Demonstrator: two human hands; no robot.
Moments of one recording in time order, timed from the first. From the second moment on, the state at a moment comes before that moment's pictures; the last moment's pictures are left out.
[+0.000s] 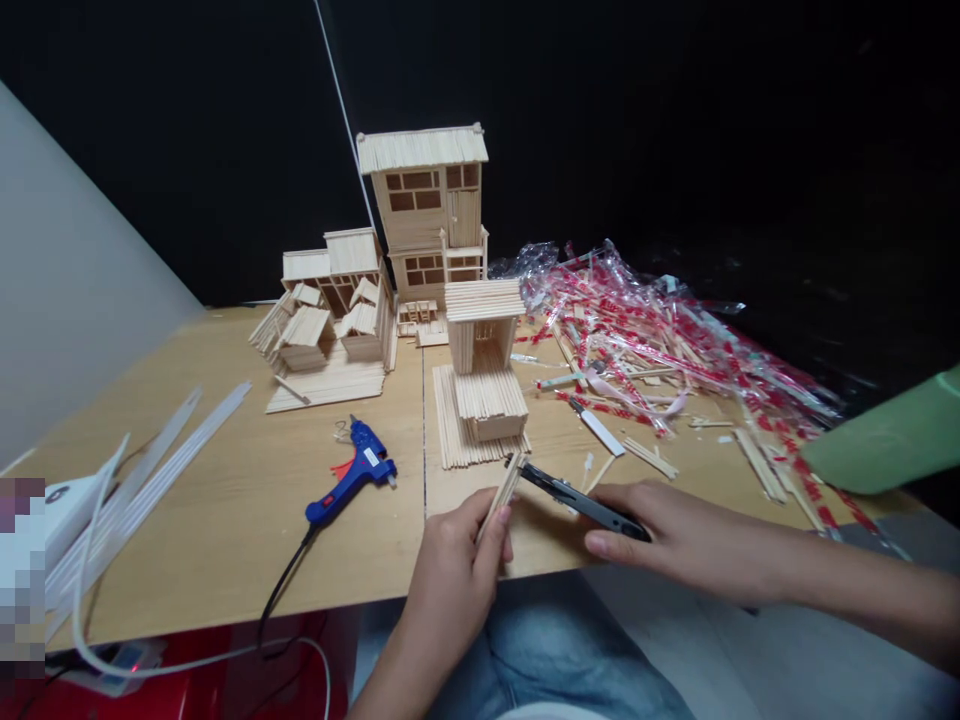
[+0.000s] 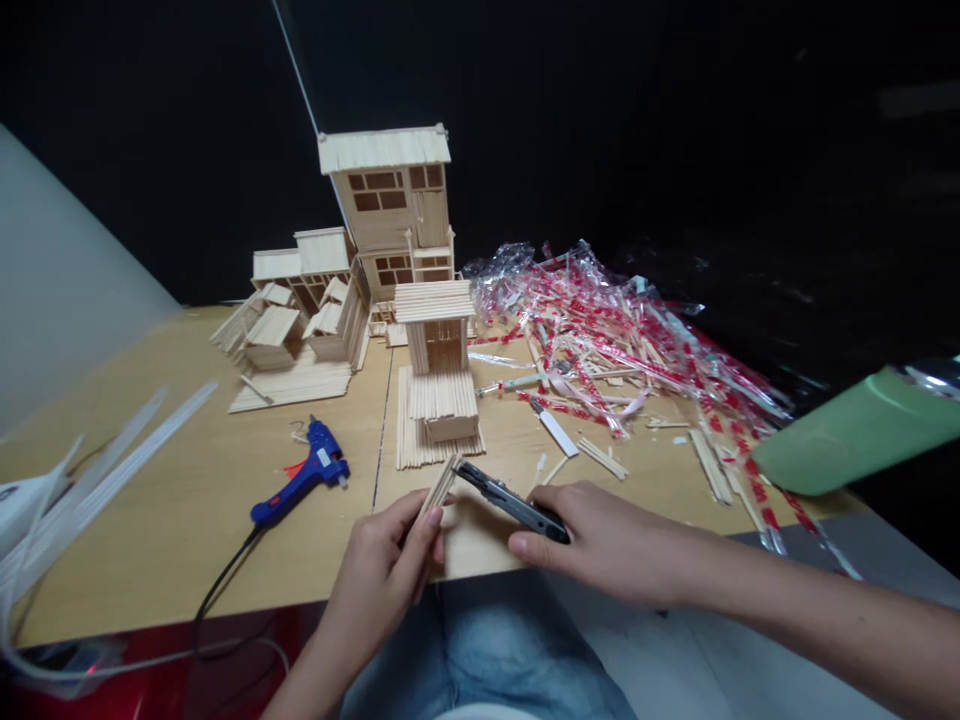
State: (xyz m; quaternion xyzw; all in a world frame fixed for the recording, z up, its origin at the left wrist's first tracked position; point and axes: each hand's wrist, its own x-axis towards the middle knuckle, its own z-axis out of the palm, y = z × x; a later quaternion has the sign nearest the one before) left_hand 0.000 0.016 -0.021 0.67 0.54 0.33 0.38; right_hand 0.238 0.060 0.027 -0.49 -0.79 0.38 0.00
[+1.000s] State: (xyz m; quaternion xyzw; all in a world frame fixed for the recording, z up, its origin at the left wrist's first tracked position) left_hand -0.008 0.012 -0.023 0.56 0.50 0.38 0.54; right_hand 0.233 0.053 0.030 -0.48 -0.78 0.41 -0.01
